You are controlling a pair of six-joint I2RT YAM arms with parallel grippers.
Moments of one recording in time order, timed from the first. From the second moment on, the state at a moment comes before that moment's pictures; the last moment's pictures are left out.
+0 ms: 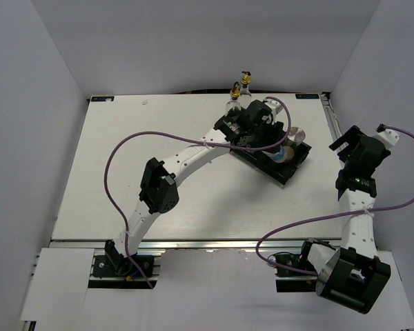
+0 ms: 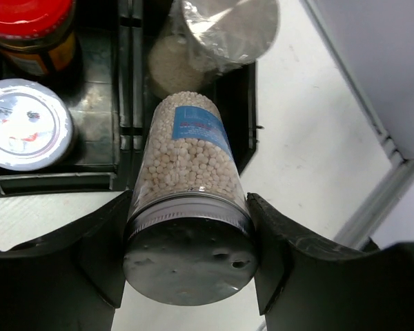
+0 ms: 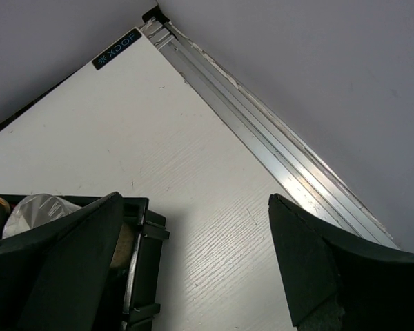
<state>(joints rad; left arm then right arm) -0.91 2.31 2.33 -0.65 0.10 -0.40 -0.33 0.99 0.75 -0.06 0.13 0.33</state>
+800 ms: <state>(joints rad) -0.93 2.47 2.39 -0.58 0.01 -0.38 -0.33 1.00 0.73 -0.03 0.03 0.34</state>
